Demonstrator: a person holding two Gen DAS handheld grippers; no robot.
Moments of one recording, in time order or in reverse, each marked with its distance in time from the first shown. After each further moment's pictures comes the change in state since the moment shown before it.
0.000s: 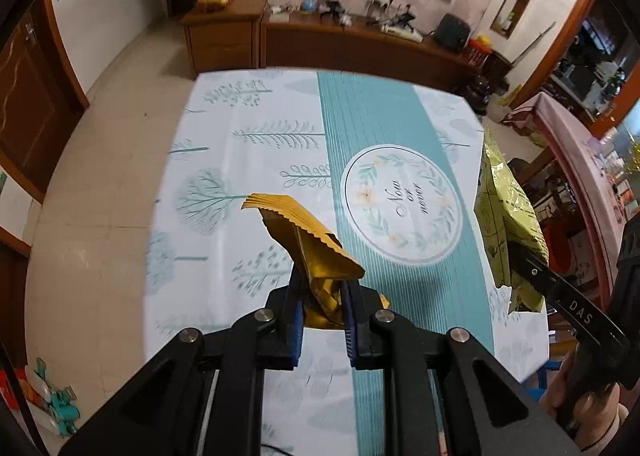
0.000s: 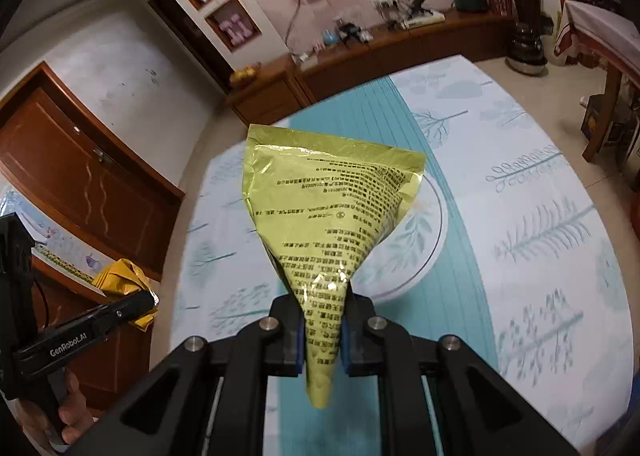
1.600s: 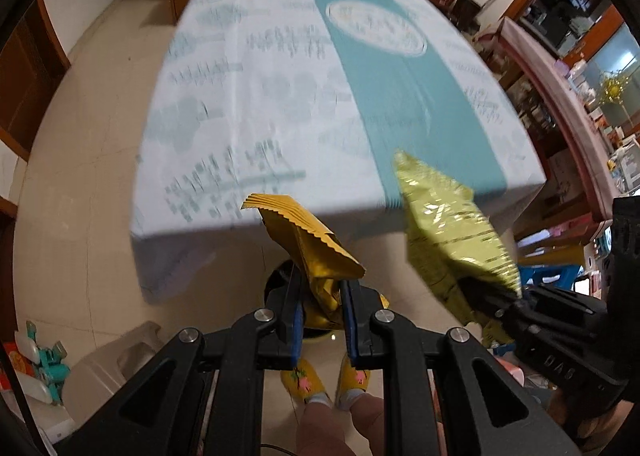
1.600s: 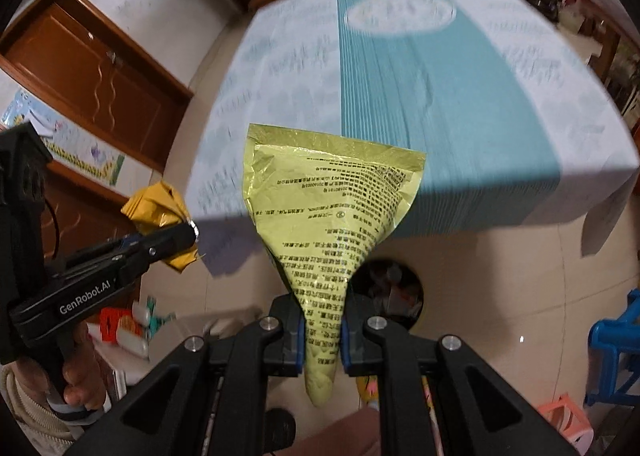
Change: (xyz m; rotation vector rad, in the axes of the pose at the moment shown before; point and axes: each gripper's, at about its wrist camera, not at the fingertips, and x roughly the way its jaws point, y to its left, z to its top) left arm -0.043 0.034 -0.275 0.062 0.196 -0.084; right arm -0.081 0.057 -0.283 -0.100 0.316 -0.029
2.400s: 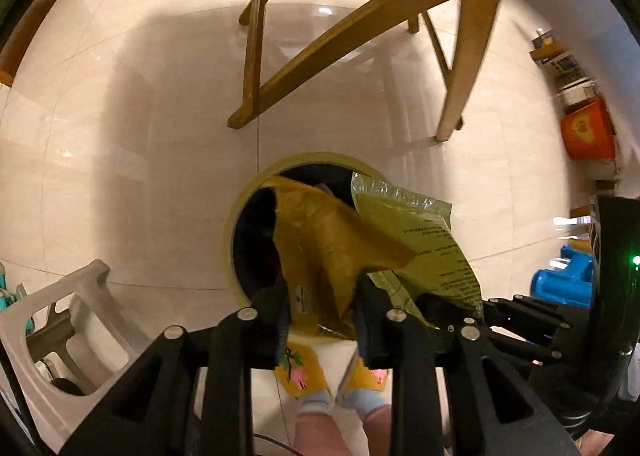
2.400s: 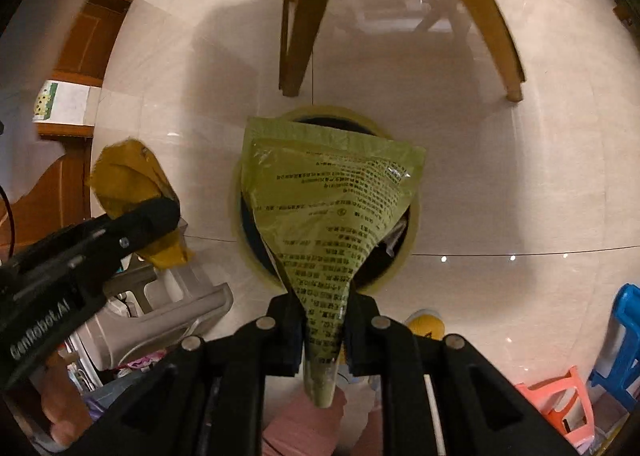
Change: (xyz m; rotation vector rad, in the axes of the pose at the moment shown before) left arm 0.332 0.028 -0.088 -0.119 0.251 0.082; right arm 0.317 -0.137 -0.091 0.051 0.417 -0.047
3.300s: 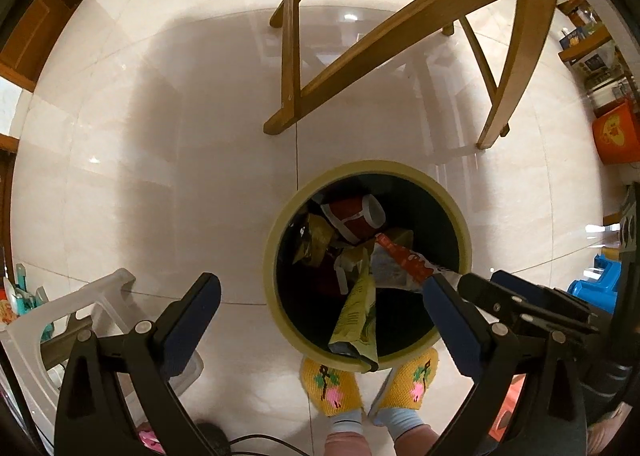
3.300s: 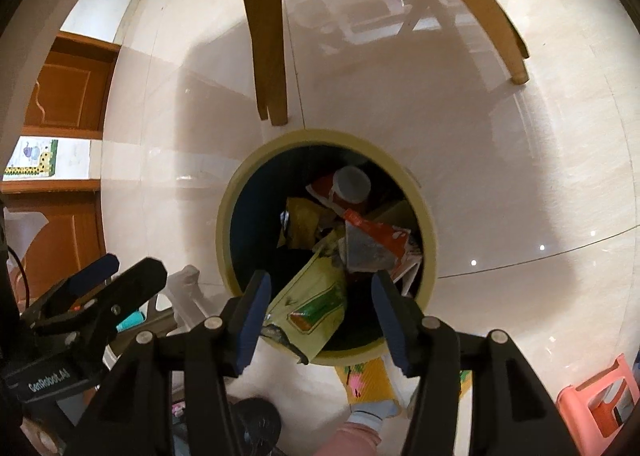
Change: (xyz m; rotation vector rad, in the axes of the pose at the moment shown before) left arm 0.023 0.032 0.008 0.003 -0.044 0.114; right arm 0.024 -0.029 0.015 0.142 -0.115 0.080
